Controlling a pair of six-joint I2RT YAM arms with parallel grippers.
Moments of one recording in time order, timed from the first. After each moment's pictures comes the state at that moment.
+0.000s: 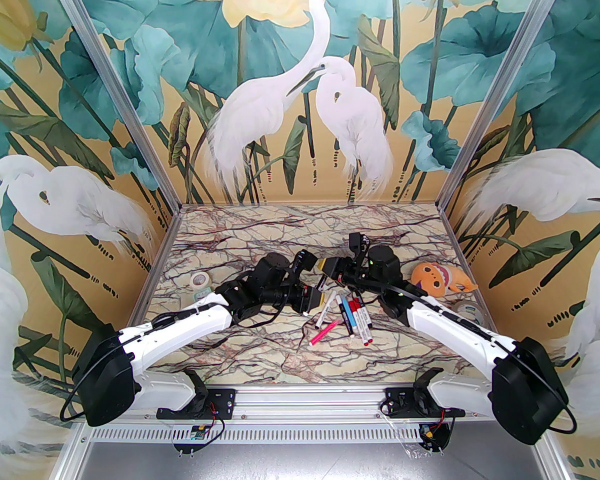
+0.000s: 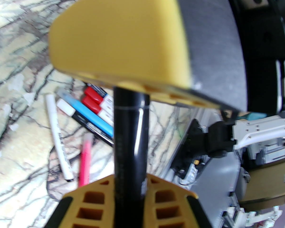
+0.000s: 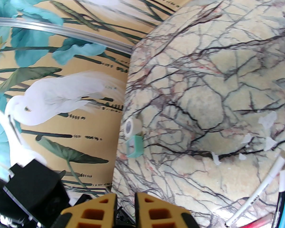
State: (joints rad) left arm -0.84 1.34 0.94 -0.23 0.34 -0.45; right arm 0.54 1.24 0.76 0.13 -0.45 1.05
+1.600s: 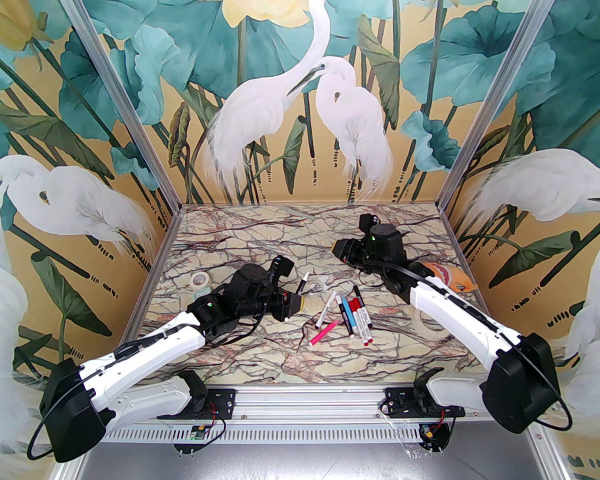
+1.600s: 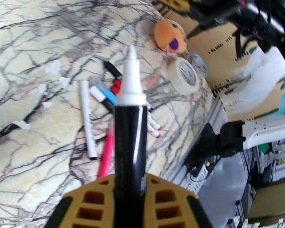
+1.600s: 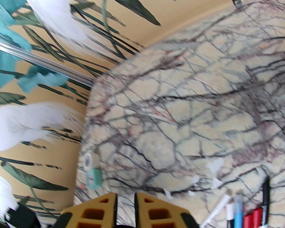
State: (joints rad) left arm -0.76 1.09 0.78 -0.31 0.23 -0.53; right arm 0.44 1.34 1.00 -0.23 -0.30 0.74
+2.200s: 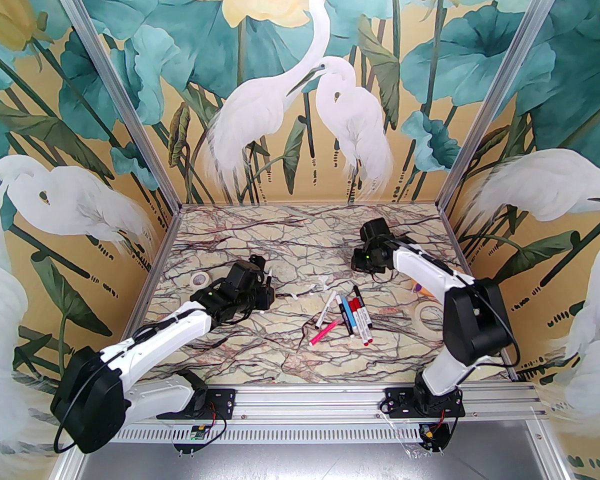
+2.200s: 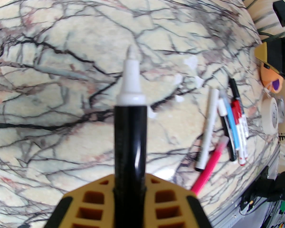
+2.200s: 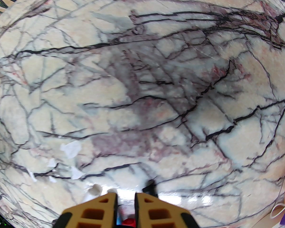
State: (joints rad) left arm -0.56 1.23 0.74 -0.41 0.02 -0.49; right arm 0.31 1.74 1.23 -0.63 -0.13 0.36
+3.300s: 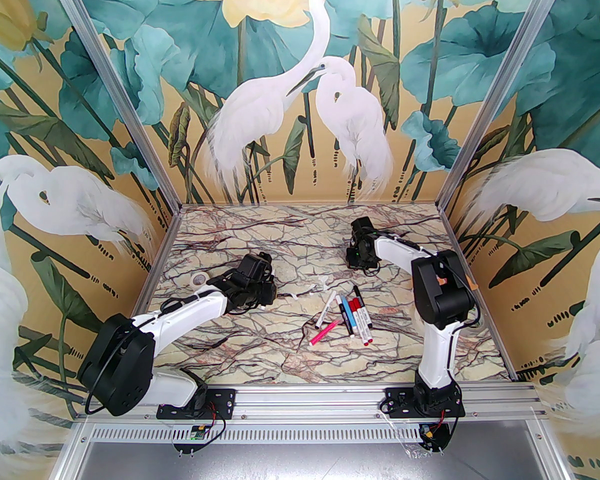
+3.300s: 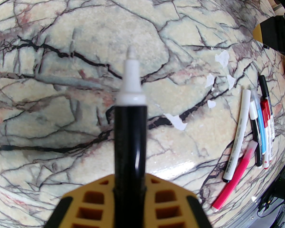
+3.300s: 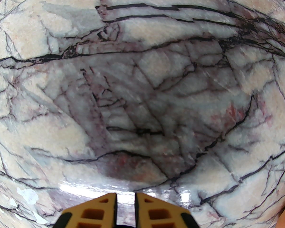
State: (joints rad) left arm -0.54 1.42 0.82 -0.40 0.01 -0.40; right arm 0.31 2.00 1.38 -0.60 -0.04 0.31
